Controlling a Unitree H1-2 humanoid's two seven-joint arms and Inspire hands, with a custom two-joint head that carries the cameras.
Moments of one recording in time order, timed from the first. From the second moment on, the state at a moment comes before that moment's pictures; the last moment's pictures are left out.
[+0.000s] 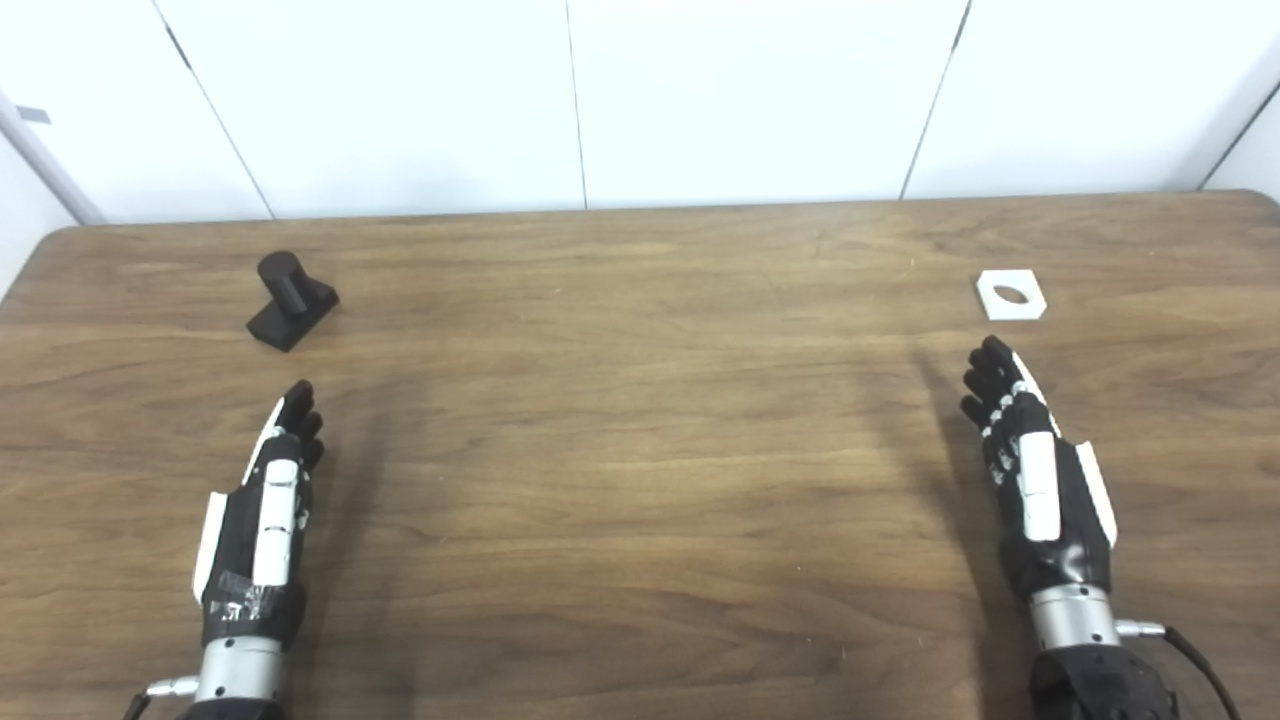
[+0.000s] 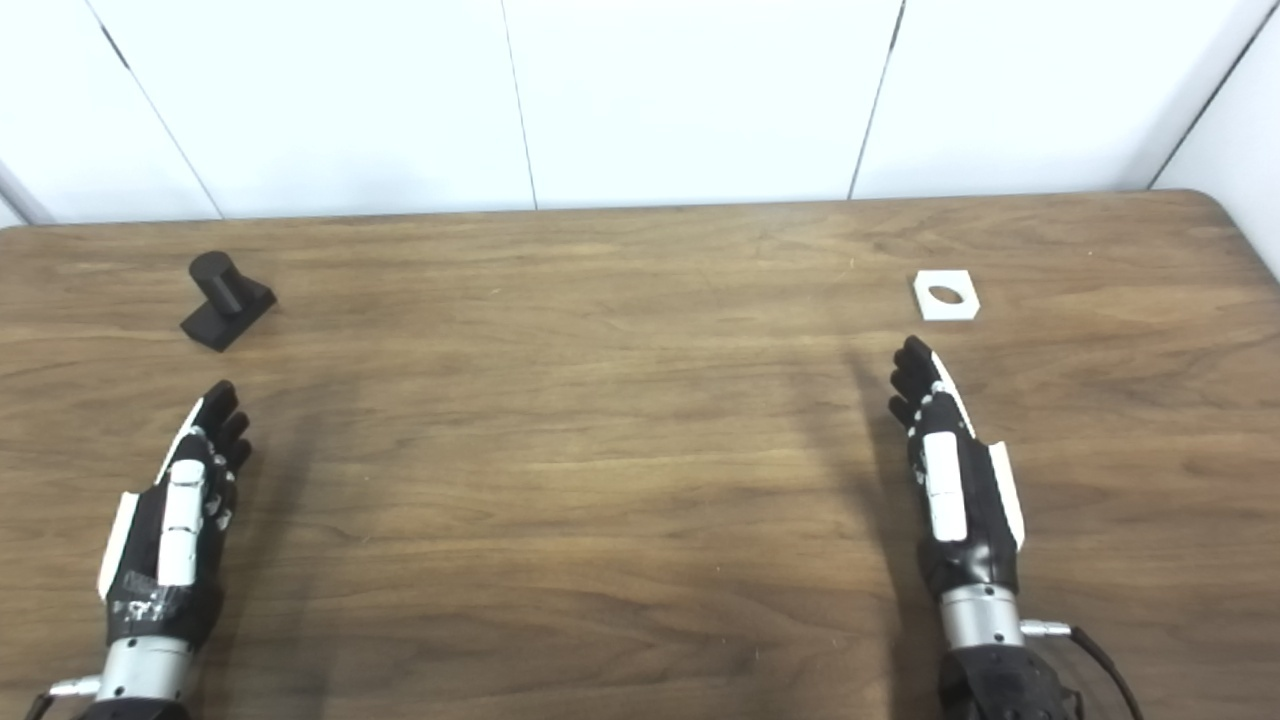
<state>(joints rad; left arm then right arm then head) 0.19 0.14 0.18 -0.21 -0.14 -0.04 -0.09 0.19 -0.07 -0.13 -0.23 0.08 -0.05 0.00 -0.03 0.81</state>
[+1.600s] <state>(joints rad) 0.23 0.12 0.11 -0.21 -0.03 -0.12 -0.04 0.20 -0.08 -0.17 -0.24 0.13 -0.04 0.08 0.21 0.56</state>
